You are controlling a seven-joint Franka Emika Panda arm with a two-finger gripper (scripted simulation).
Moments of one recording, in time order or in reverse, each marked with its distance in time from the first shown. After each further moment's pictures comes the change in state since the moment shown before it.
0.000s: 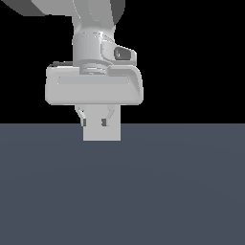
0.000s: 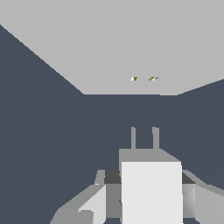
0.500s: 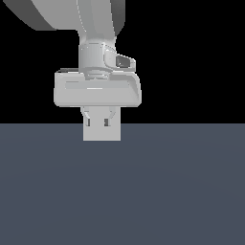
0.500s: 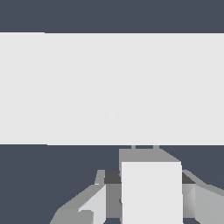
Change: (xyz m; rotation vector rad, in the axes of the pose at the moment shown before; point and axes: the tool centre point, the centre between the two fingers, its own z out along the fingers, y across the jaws) arm 0.029 0.000 0.002 0.000 0.000 0.001
